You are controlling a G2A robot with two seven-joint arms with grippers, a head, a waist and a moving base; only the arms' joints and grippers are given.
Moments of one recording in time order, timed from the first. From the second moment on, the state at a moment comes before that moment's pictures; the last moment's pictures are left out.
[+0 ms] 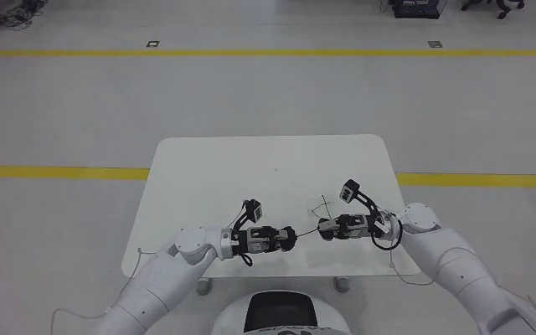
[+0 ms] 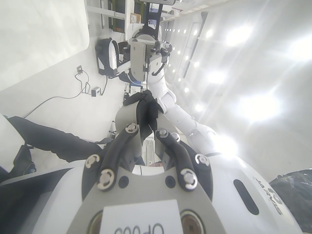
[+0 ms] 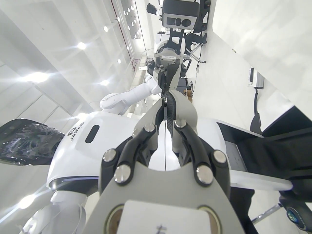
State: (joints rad) left arm 1.36 -1.13 -0.89 -1.40 -0.61 -0.15 -0.98; right arm -1.16 -0.94 0.83 -1.09 0.84 -0.34 1.39
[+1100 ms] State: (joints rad) left arm 1.36 -1.13 -0.86 -1.45 -0.51 -0.17 -0.76; right arm -1.13 -0.96 0.79 -1.05 0.90 -0.34 1.39
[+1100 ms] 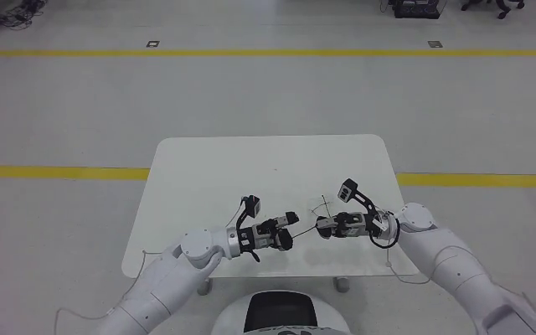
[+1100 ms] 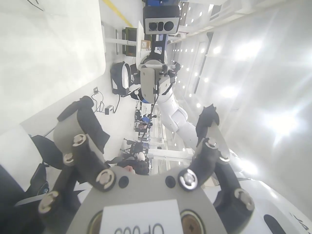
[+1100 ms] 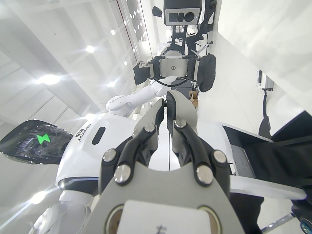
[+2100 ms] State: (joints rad) left arm 1.32 -1.16 -0.78 -1.39 -0.60 -0.22 -0.73; right arm -1.16 -0.99 0.83 -1.06 0.92 -0.30 1.39
